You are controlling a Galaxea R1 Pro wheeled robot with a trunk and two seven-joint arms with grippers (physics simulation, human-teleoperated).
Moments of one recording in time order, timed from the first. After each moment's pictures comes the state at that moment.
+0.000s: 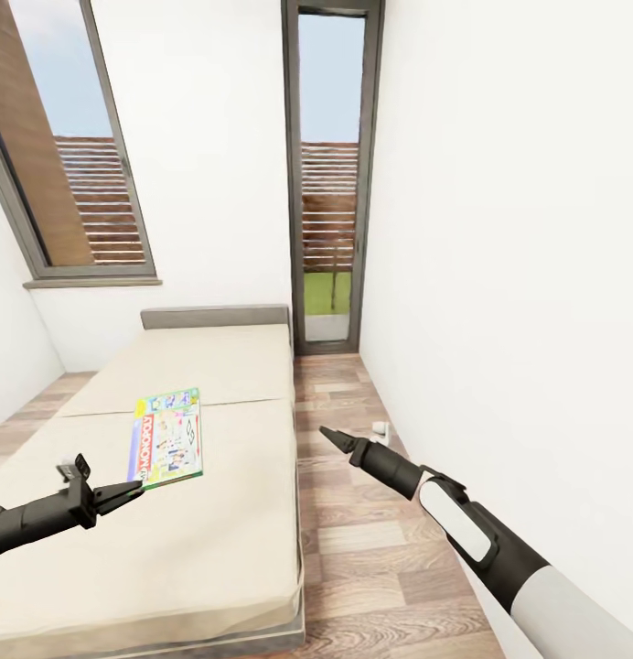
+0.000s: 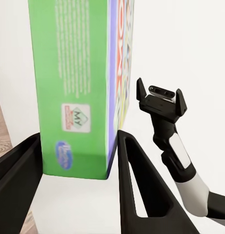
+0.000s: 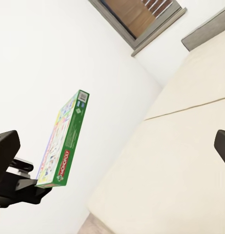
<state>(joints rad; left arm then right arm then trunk) -0.46 0.54 0.18 -0.86 0.46 1.01 -1.43 -0.64 -0.19 0.60 -0.99 -1.15 0.20 0.59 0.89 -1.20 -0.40</state>
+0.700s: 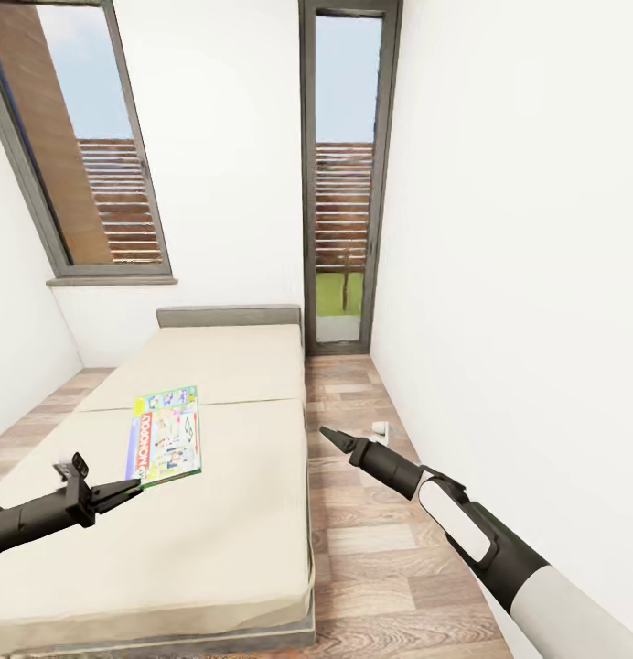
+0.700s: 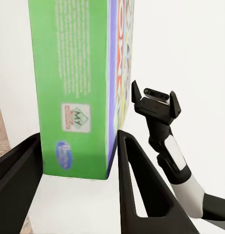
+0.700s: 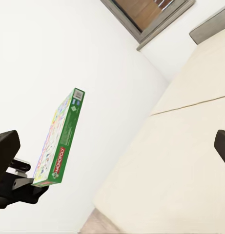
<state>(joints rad) -0.46 0.54 0.19 -0.86 0.47 1.02 -1.44 -0.64 -0.19 0.60 -0.99 -1.15 0.20 0.58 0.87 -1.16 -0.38</state>
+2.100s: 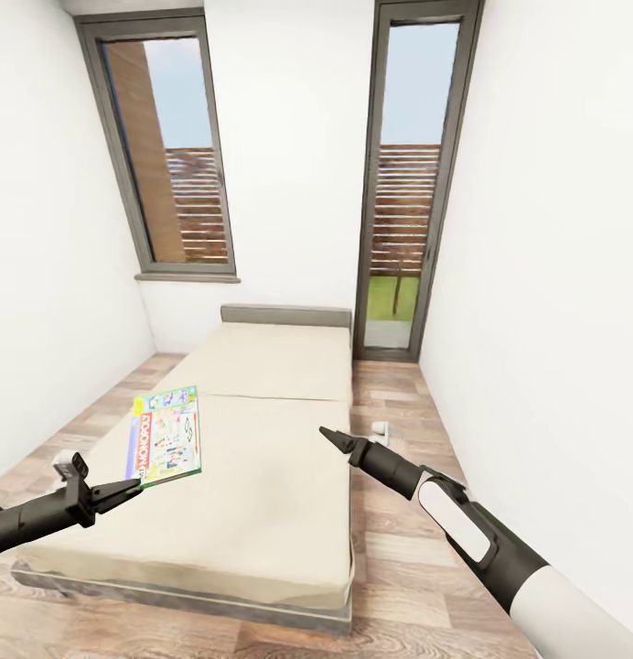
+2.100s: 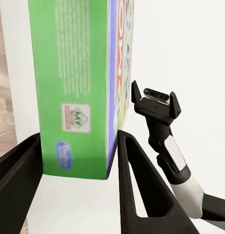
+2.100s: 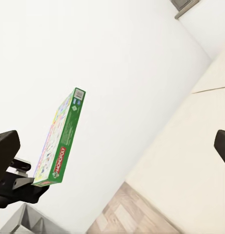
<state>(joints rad) -0.46 0.54 0.19 -0.86 0.47 1.02 -1.44 -0.64 -0.18 0.60 -0.99 -1.15 0.20 0.58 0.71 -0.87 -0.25</state>
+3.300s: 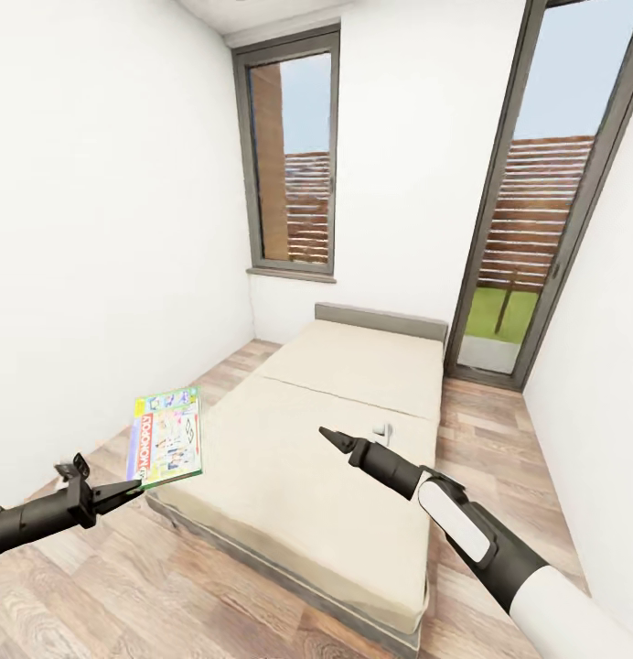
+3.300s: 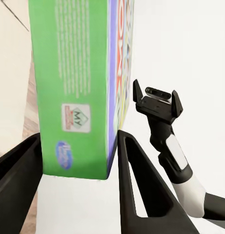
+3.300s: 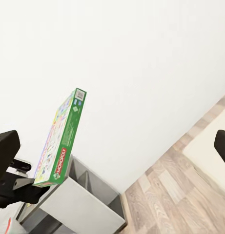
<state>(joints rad) -0.46 0.54 0.19 -0.86 0.46 1.02 -1.44 -0.64 -0.18 0.60 -0.99 -1.15 0.20 0.58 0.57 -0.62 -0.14</state>
